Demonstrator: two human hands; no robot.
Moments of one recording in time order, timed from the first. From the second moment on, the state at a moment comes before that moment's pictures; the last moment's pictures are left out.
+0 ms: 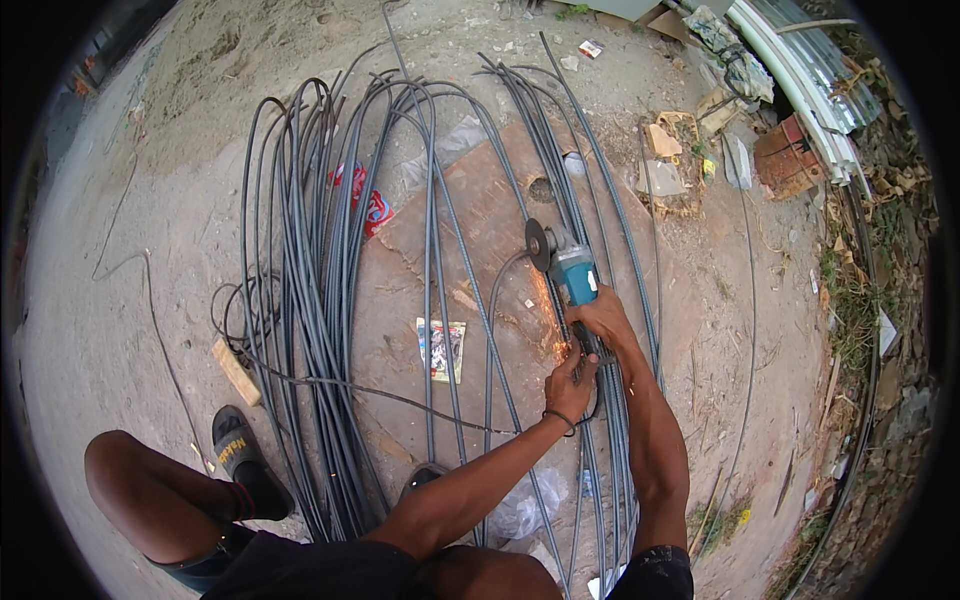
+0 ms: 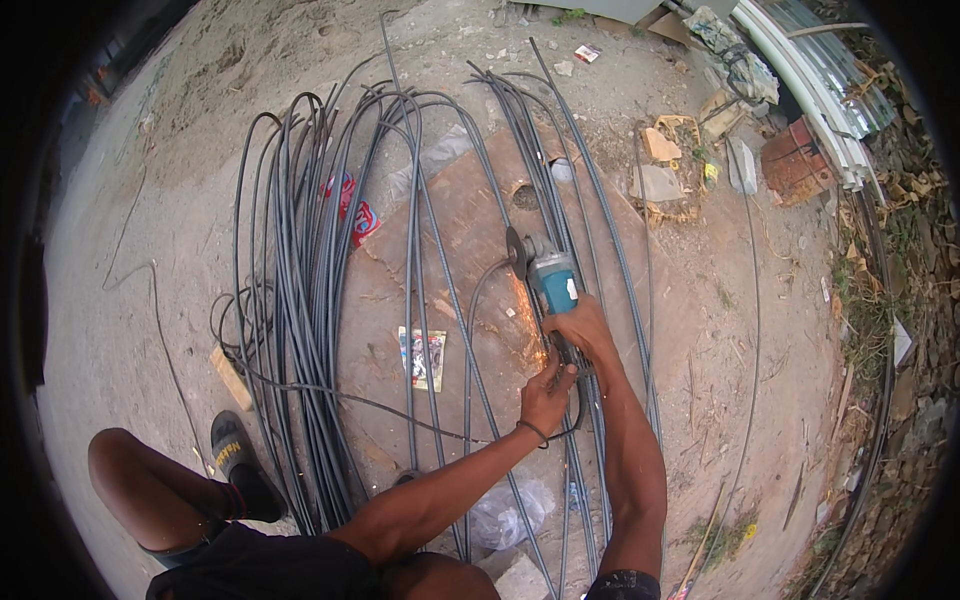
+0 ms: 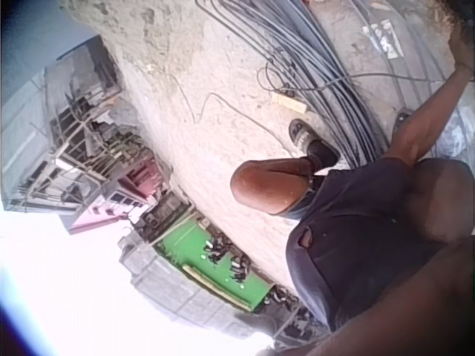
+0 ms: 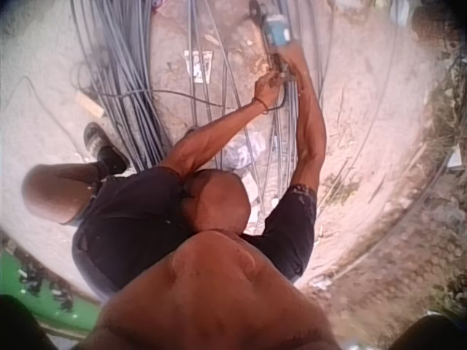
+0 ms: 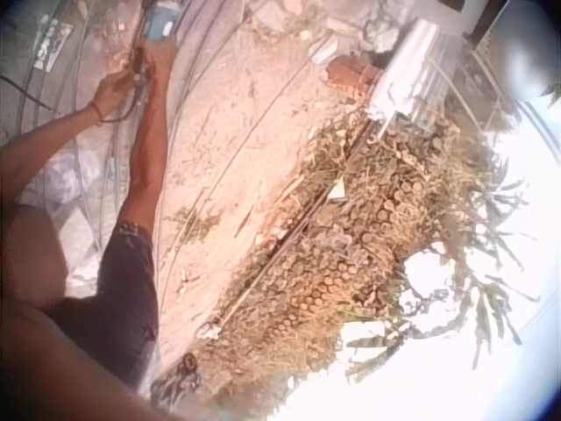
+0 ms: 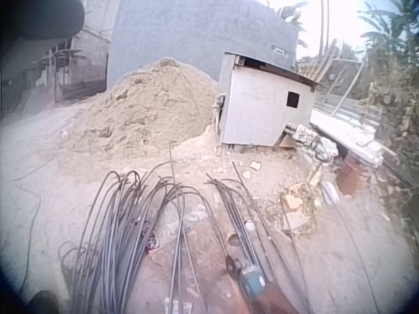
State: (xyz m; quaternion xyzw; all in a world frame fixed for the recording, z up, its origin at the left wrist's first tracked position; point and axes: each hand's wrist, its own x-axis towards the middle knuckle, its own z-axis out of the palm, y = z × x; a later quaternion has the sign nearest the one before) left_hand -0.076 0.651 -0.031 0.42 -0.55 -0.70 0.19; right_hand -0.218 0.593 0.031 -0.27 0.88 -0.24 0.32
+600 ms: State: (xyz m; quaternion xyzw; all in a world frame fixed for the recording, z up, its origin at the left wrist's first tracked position) left_hand -0.075 0.651 -0.024 0.42 -0.55 -0.70 0.17; right_hand -0.218 0.596 0.036 -0.26 0.88 -0.22 0.32
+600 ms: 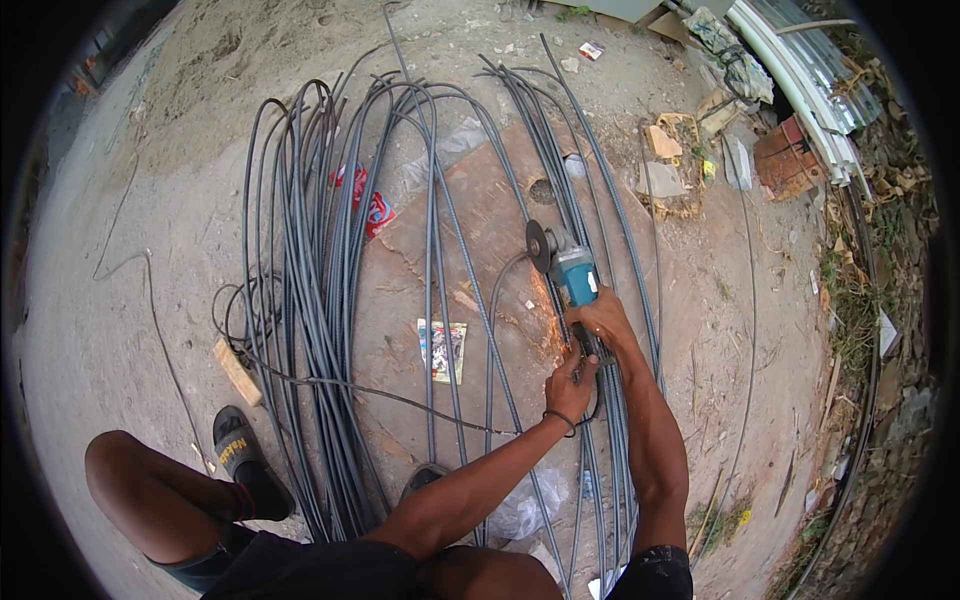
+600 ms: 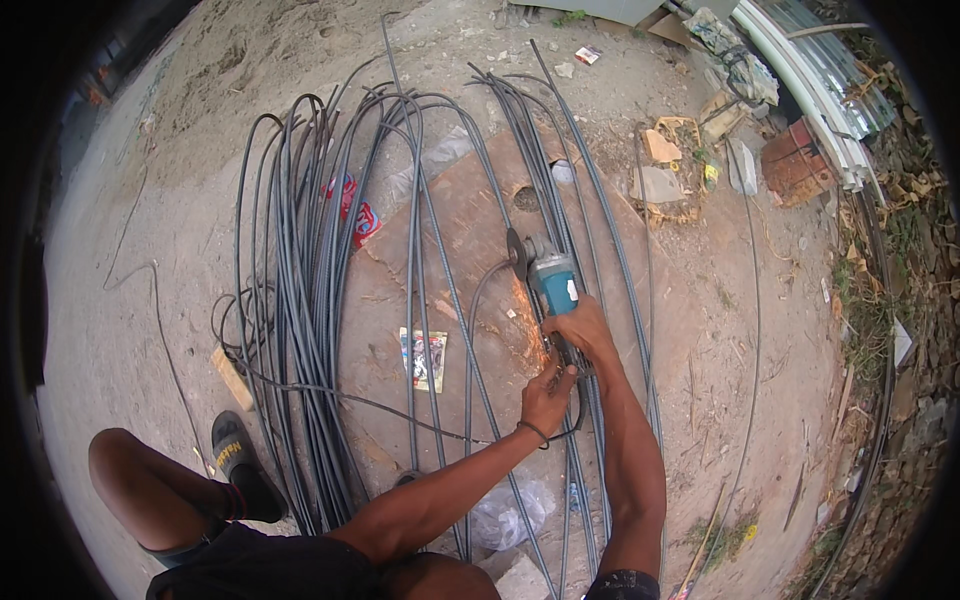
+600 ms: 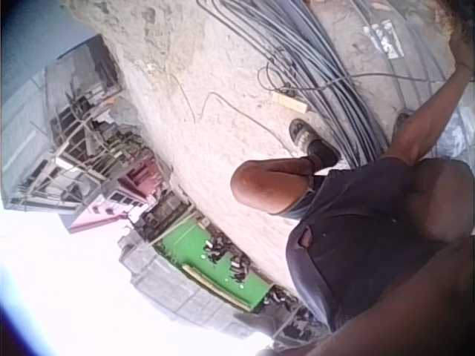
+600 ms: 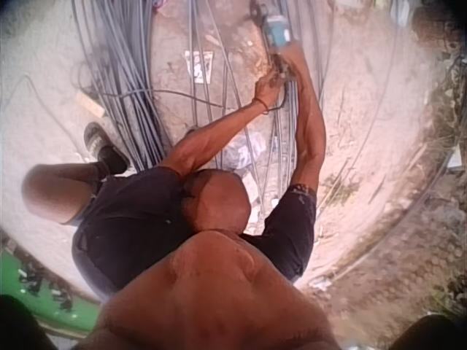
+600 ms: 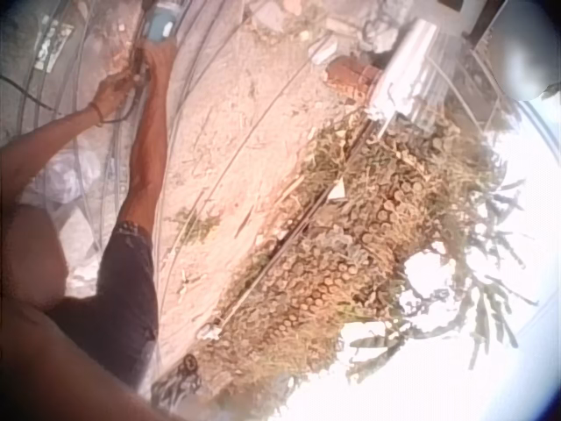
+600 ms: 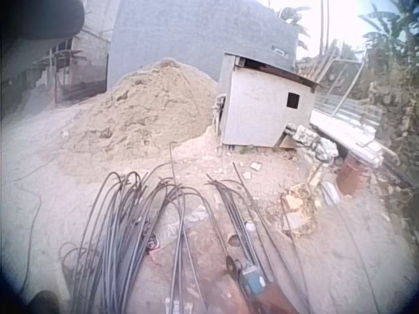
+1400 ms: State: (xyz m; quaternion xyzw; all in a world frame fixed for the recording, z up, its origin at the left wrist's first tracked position) left_hand 0.012 0.596 0.010 0.45 -0.68 -0.53 0.22; right_hand -0.219 0.596 0.059 -0.23 0.87 -0.32 0.30
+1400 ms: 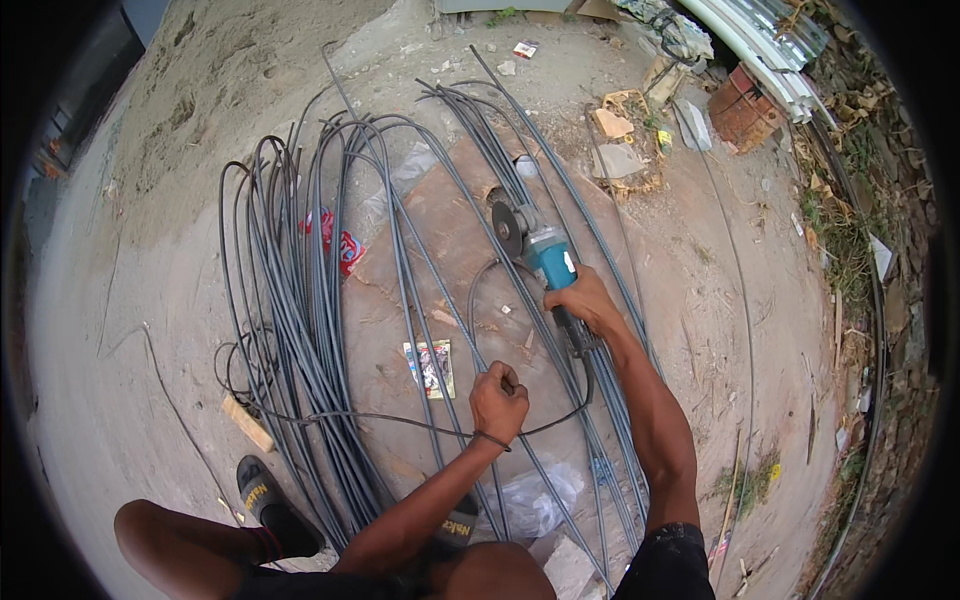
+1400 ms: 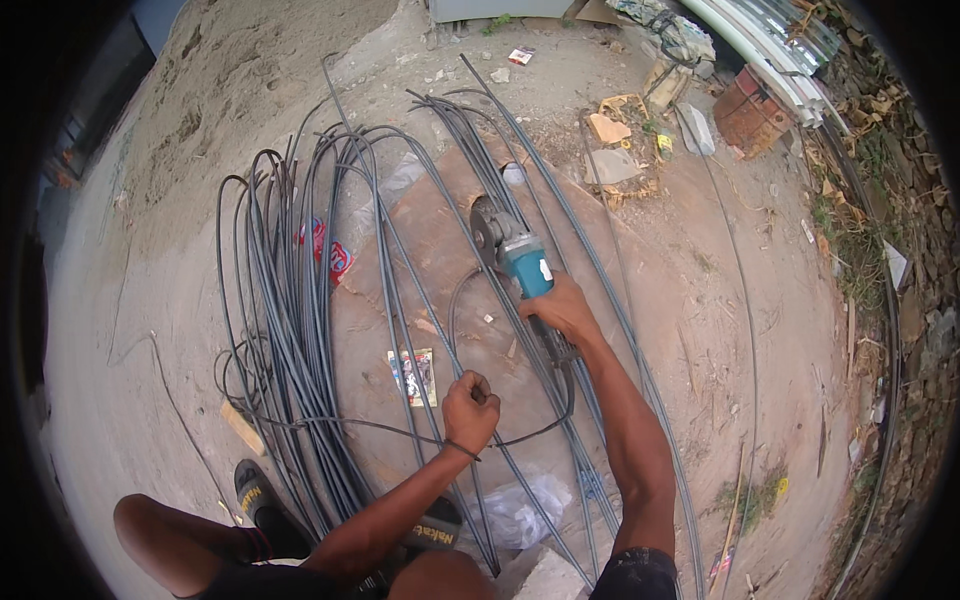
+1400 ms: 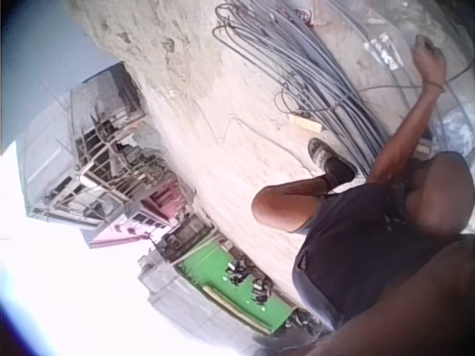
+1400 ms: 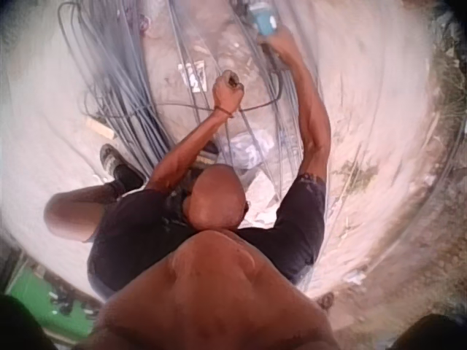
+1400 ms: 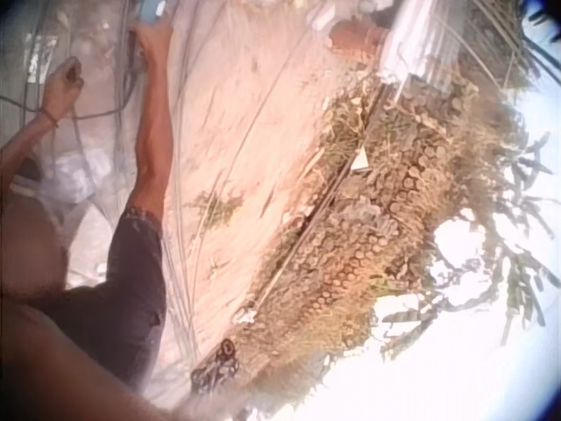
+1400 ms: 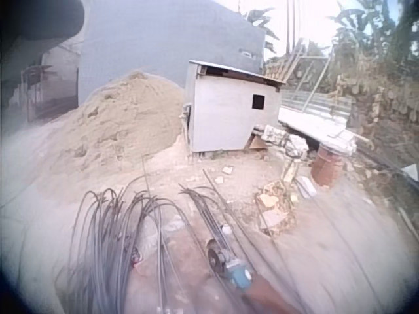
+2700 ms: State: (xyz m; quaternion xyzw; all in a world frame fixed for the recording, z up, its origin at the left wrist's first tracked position) left_hand -0.055 0.622 -0.003 0.36 -0.66 -0.62 0.22; right_hand -0.205 0.592 0.040 -0.22 0.91 -0.20 0.30
